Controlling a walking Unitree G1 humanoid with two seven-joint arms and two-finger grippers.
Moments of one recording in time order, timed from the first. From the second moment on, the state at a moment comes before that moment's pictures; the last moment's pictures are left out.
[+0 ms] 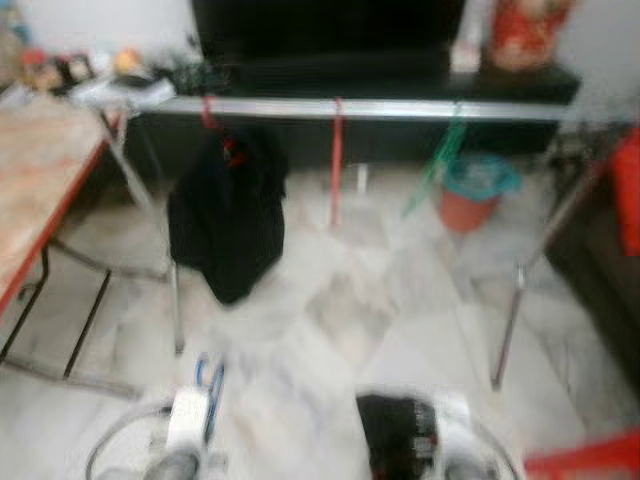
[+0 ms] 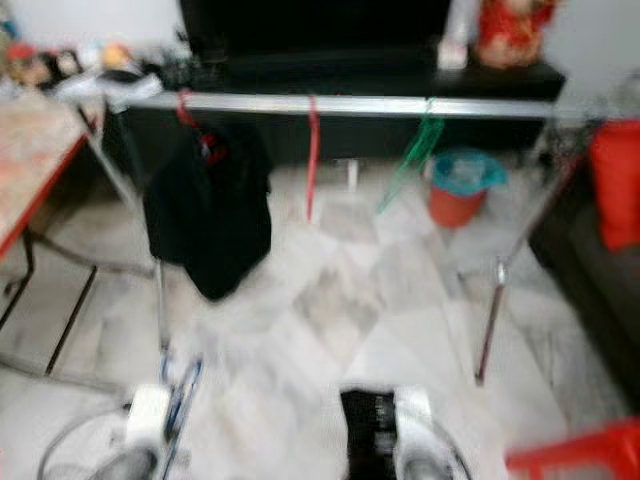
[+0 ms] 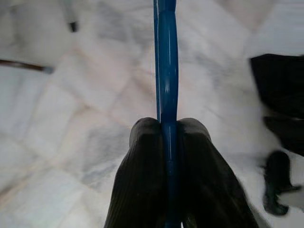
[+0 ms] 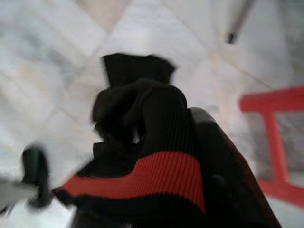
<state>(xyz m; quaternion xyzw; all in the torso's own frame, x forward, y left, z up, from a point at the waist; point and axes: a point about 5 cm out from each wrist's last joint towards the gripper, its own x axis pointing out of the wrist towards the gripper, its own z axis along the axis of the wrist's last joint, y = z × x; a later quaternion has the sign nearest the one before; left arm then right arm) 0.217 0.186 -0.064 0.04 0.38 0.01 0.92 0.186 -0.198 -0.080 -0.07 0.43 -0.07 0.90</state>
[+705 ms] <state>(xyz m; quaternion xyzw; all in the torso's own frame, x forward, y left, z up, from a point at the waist) 0.213 0.200 -0.064 0.05 0.39 0.03 0.92 0.194 -0.182 -0.078 -0.06 0.42 -0.05 0.91</state>
